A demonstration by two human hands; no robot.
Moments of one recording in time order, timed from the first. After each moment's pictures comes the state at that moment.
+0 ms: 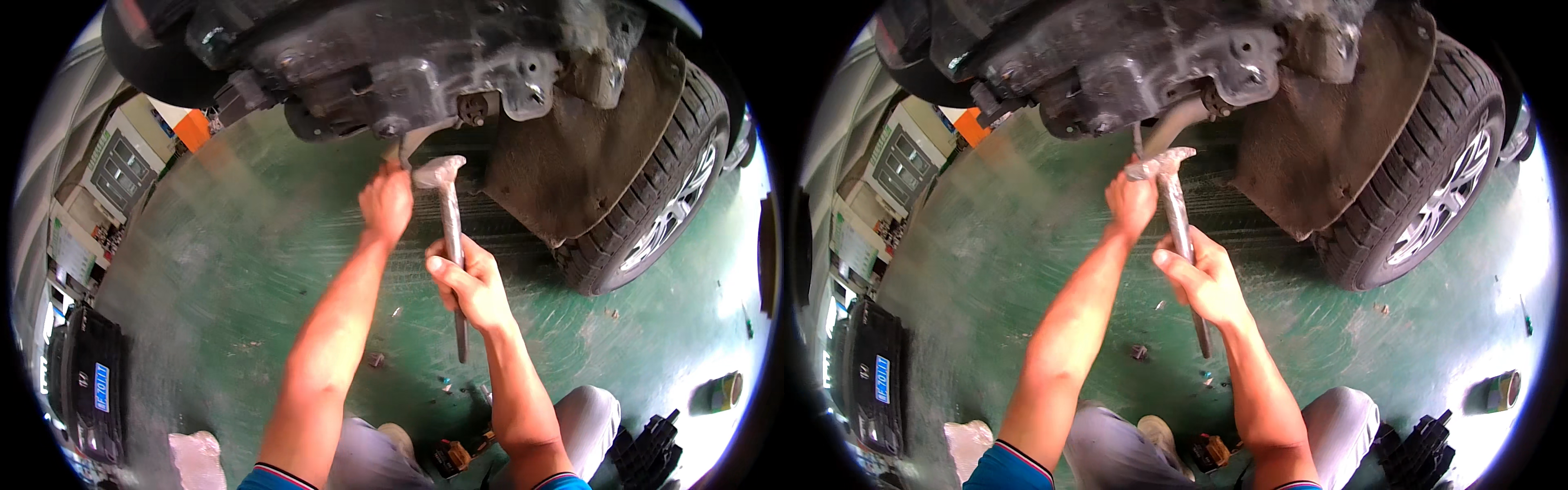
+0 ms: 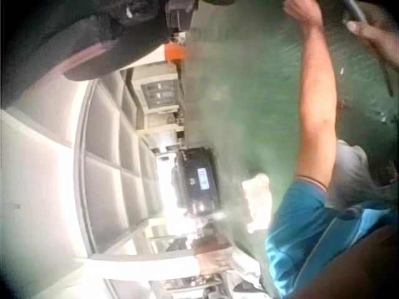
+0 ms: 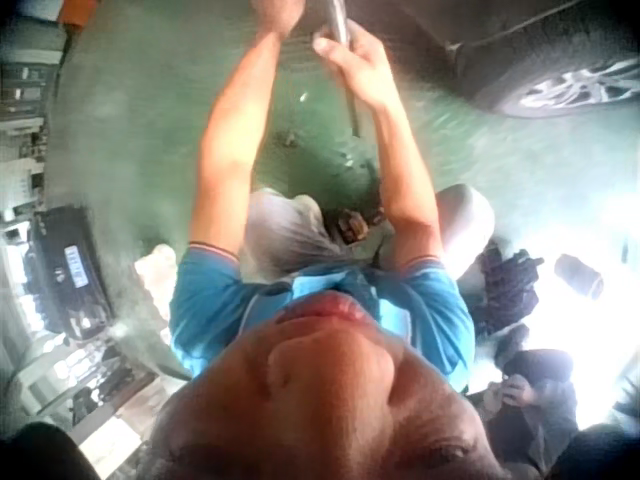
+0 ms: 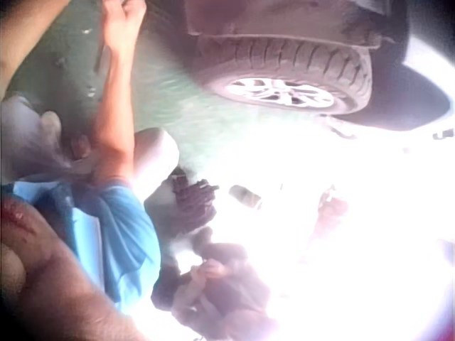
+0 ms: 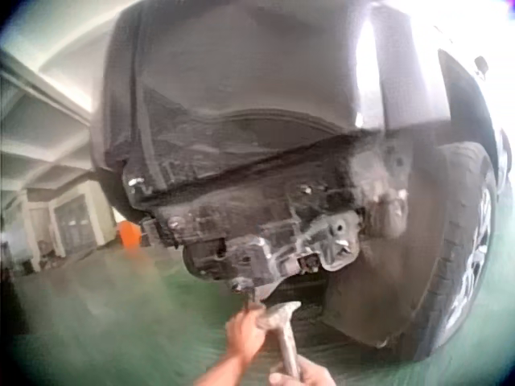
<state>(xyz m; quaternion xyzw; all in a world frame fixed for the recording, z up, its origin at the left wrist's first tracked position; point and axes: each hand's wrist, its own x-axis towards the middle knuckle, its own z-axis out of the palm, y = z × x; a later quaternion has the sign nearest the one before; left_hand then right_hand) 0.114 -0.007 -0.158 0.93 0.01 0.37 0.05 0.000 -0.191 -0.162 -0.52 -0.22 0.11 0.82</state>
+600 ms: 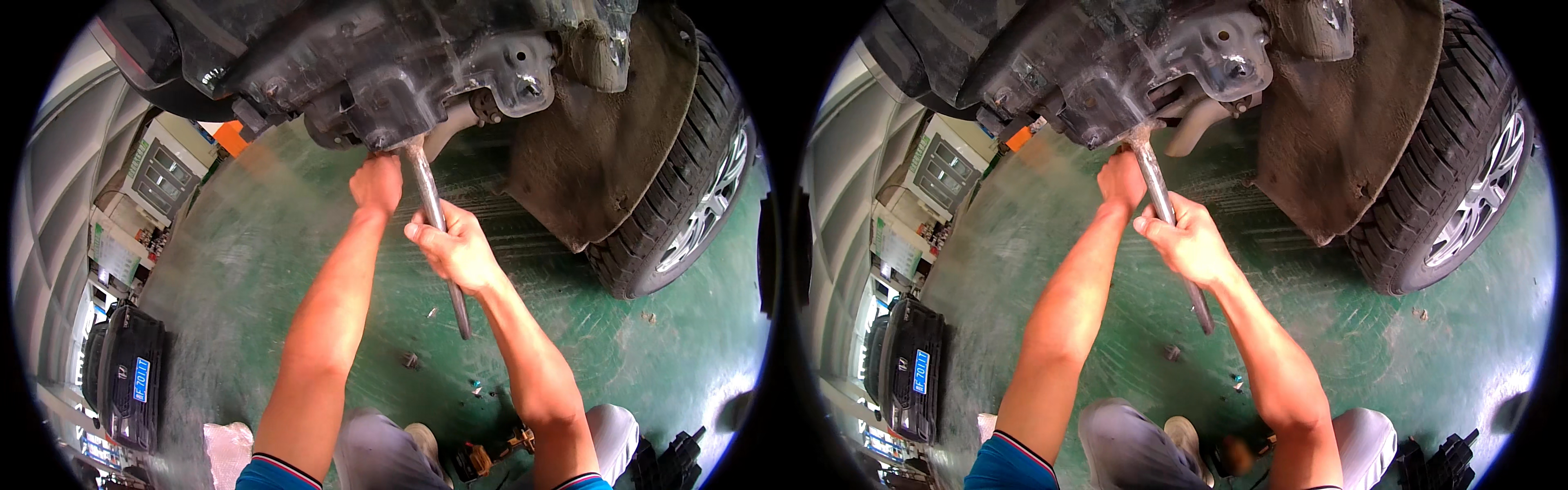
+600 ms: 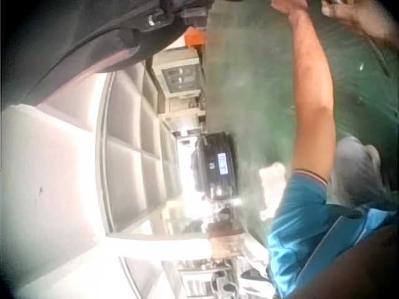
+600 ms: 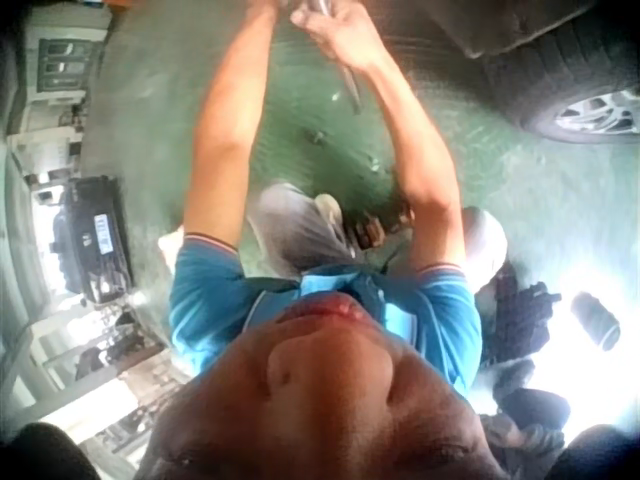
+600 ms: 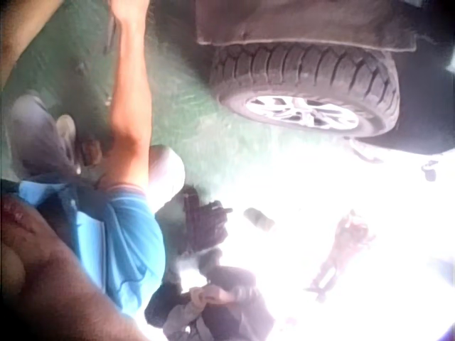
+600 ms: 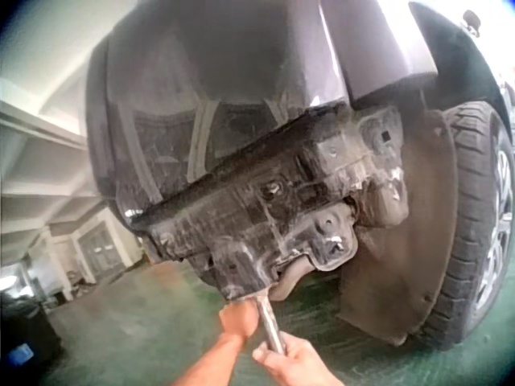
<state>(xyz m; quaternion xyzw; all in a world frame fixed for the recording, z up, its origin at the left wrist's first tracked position) 0.133 0.025 -0.109 0.95 0.13 0.27 -0.03 0.047 -0.161 -0.141 -0.44 -0.28 0.18 0.84</state>
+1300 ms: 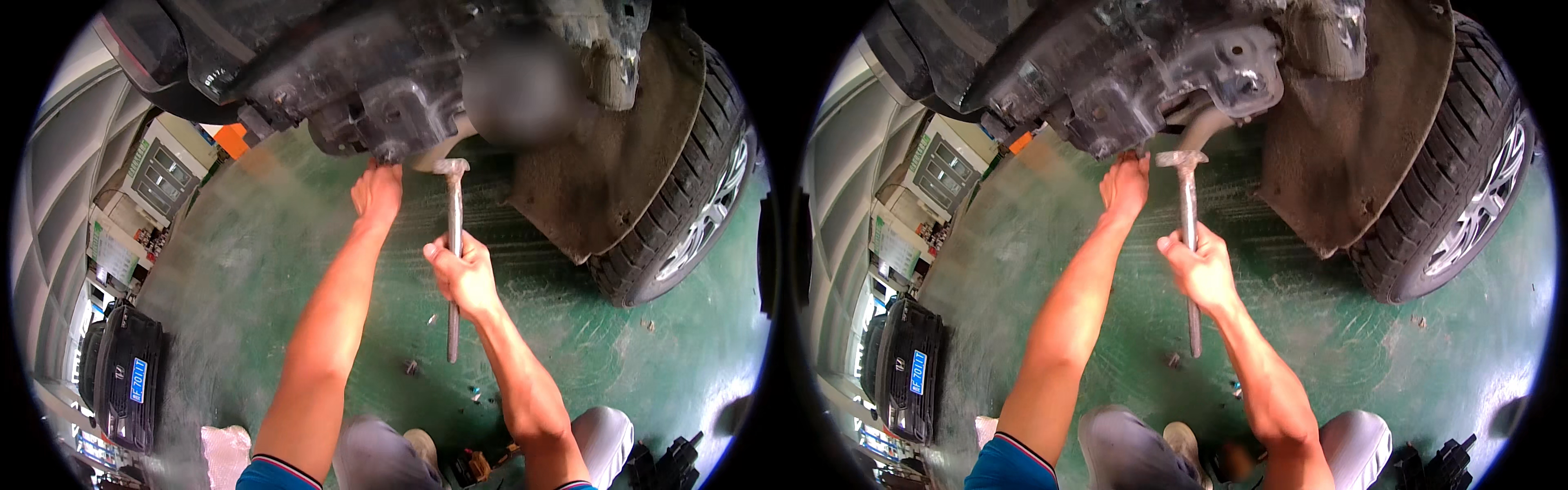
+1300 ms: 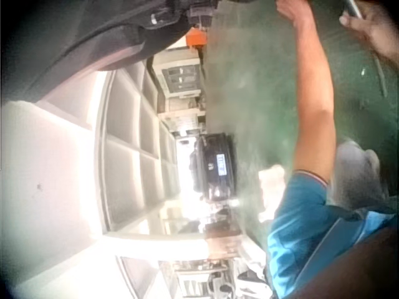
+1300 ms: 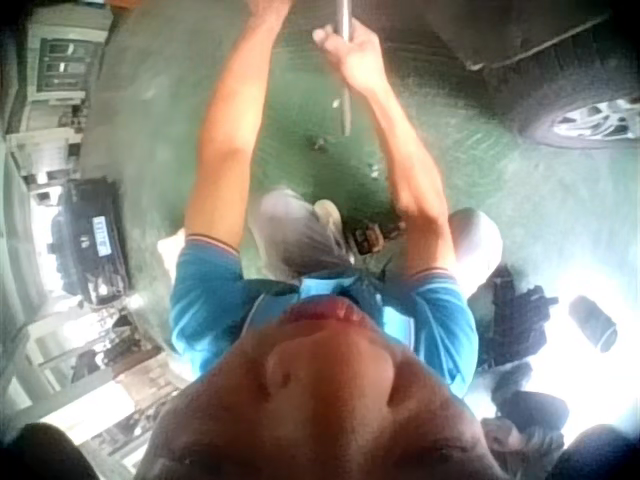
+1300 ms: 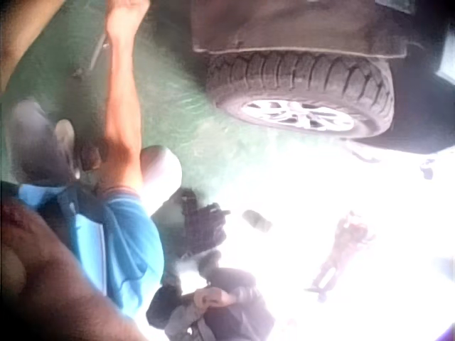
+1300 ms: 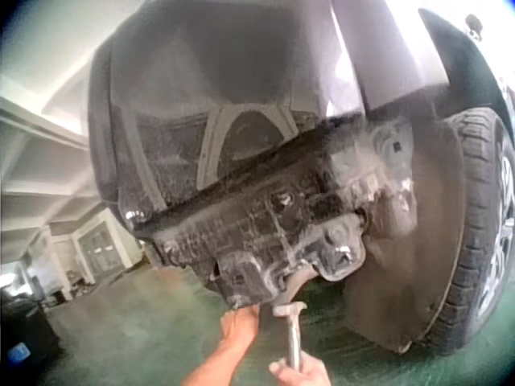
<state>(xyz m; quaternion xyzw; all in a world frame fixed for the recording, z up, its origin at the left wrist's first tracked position) 0.135 0.032 -0.107 0.95 0.13 0.28 0.02 0.033 -0.149 -0.173 -0.40 -0.15 0.17 0.89</state>
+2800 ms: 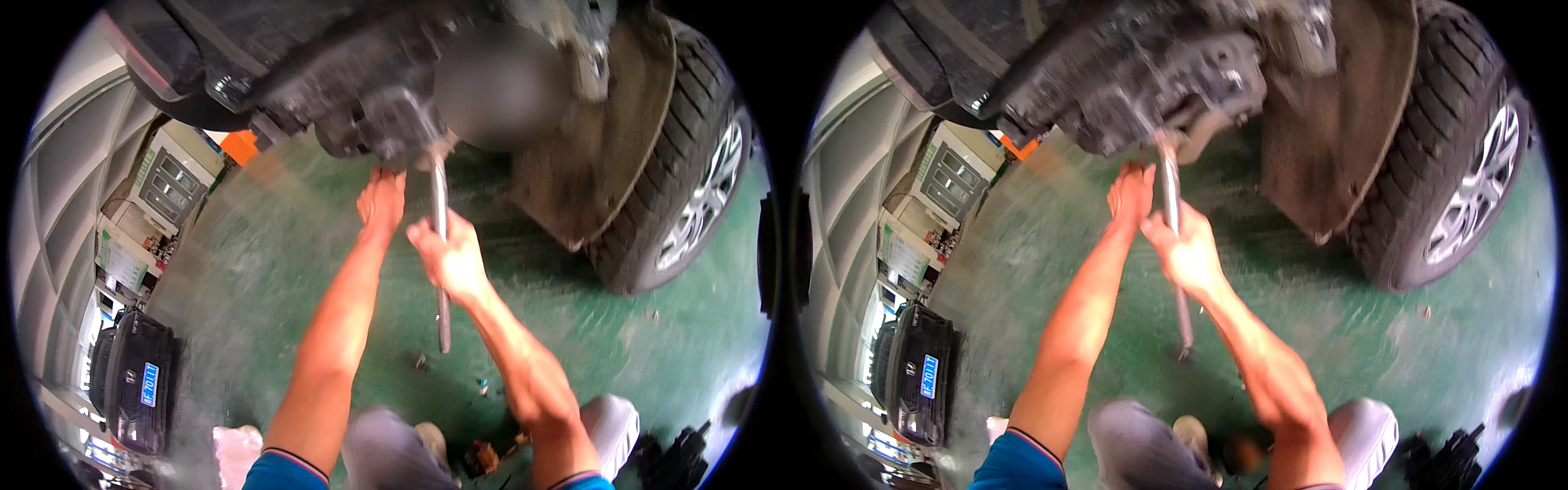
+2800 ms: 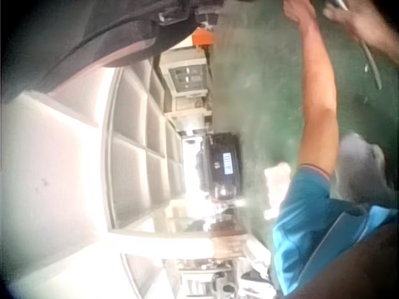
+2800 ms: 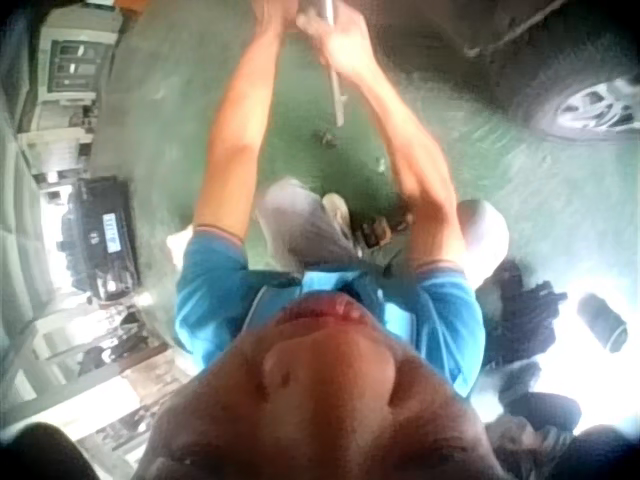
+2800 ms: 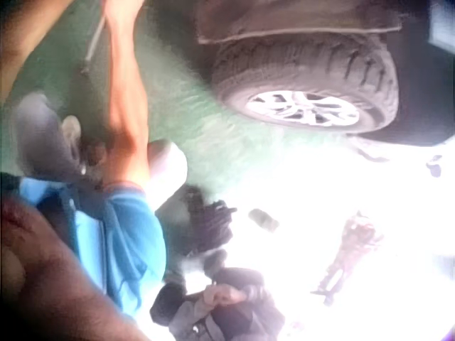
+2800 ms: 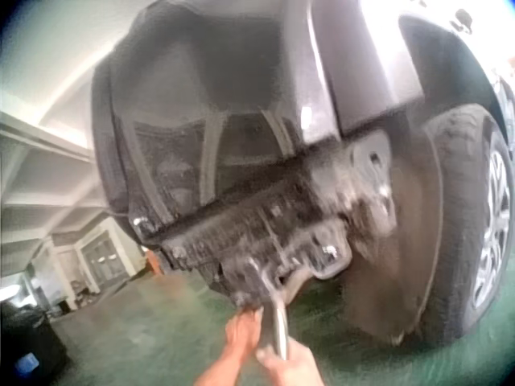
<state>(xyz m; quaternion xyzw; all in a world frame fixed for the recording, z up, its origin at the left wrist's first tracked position) 0.114 0.039 -0.121 0.95 0.12 0.29 0.03 0.024 -0.140 -0.137 -0.45 -0.20 0.11 0.86</state>
